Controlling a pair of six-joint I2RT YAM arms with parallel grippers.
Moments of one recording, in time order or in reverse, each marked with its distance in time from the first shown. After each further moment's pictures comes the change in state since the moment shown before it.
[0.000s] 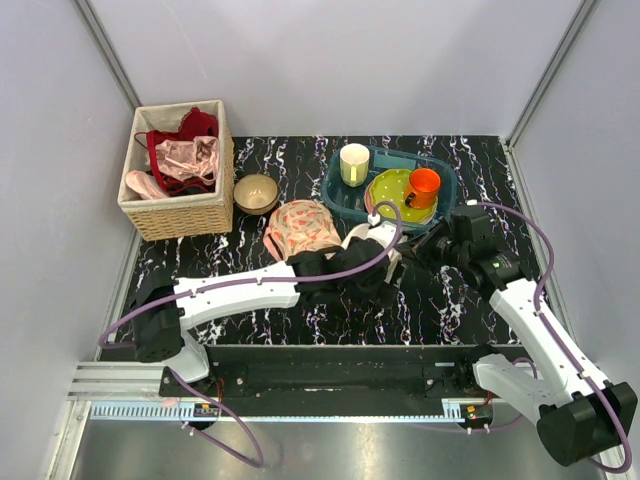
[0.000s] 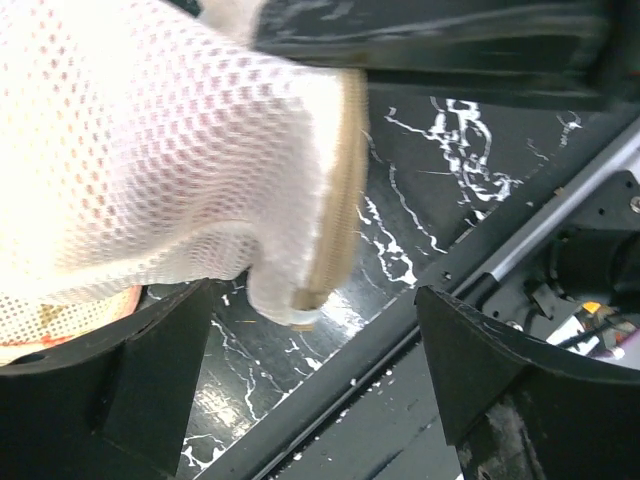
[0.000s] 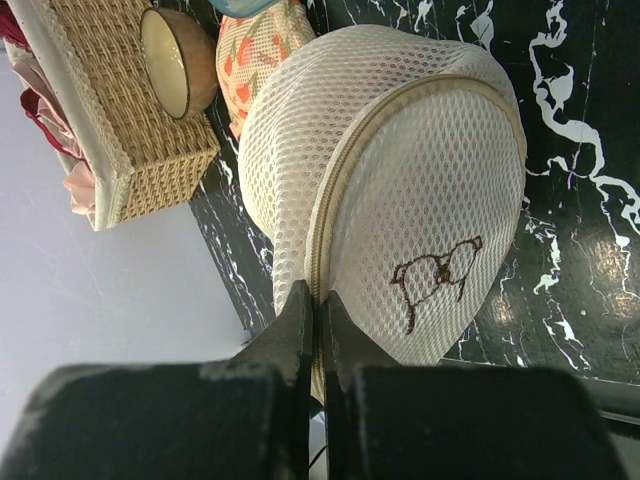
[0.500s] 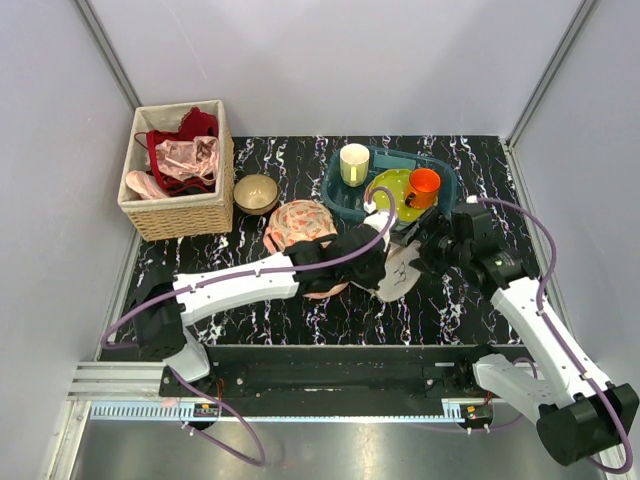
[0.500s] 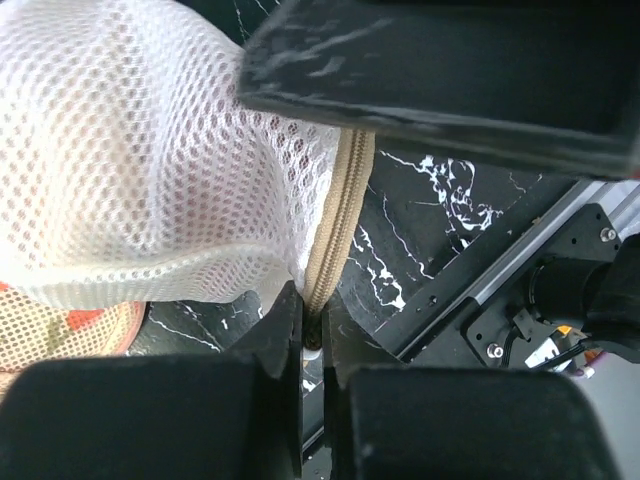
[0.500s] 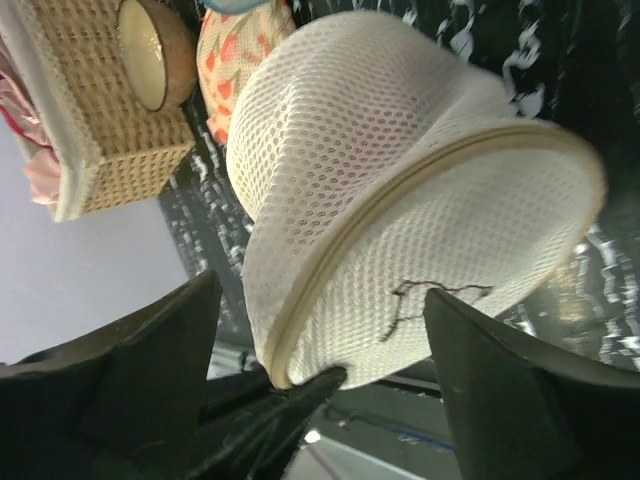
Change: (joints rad) left arm 0.064 0.012 0.013 0.029 0.031 -0.002; right arm -0.003 -0.004 0.013 -0.021 0.010 -0.061
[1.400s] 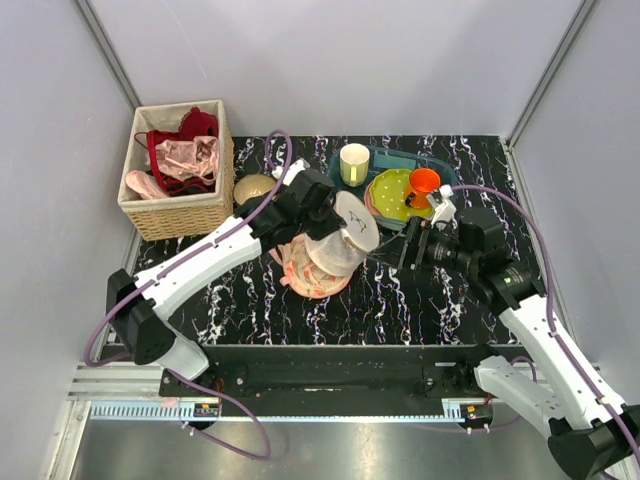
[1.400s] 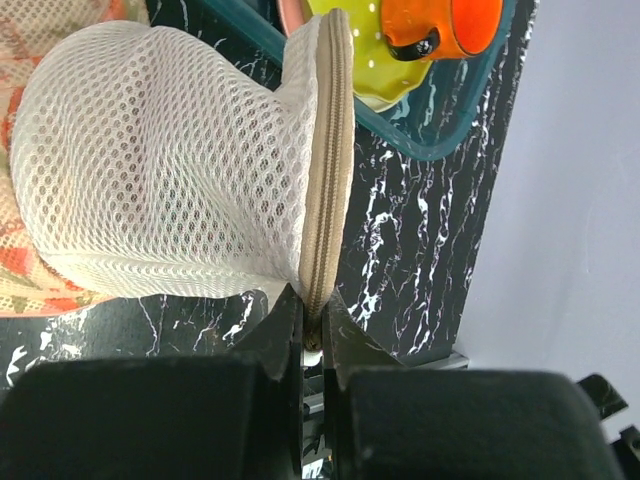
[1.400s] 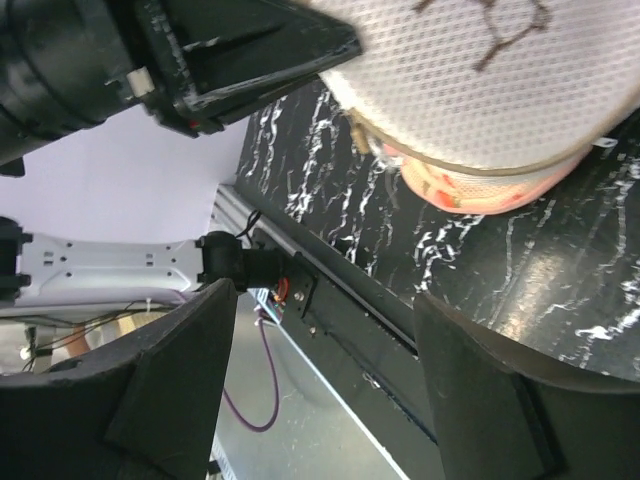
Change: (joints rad) left arm 0.327 -0.106 0.097 -0.239 0.008 -0.646; right arm 0.073 -0.110 0.025 0.114 -0.344 -0.356
